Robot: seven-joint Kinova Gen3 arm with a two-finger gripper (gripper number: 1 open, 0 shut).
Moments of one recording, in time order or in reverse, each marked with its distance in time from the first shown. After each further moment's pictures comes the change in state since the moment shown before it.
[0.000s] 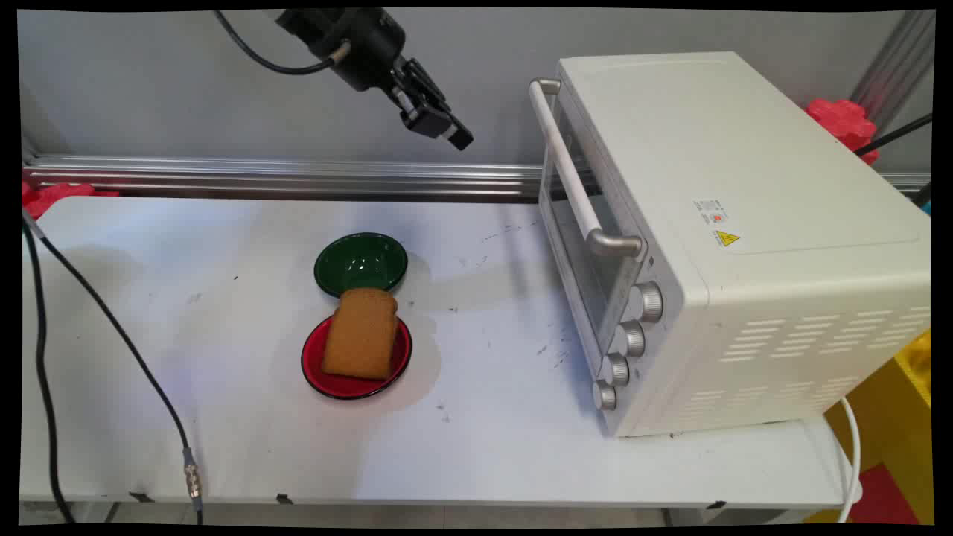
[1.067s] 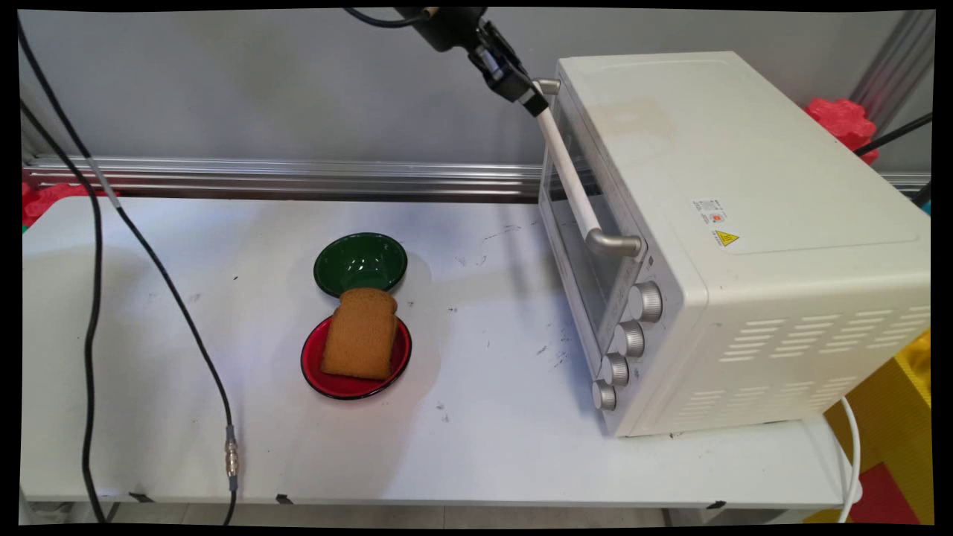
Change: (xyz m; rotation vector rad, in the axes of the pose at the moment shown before) arm 0.080 -0.010 0.032 -0.016 0.026 0.050
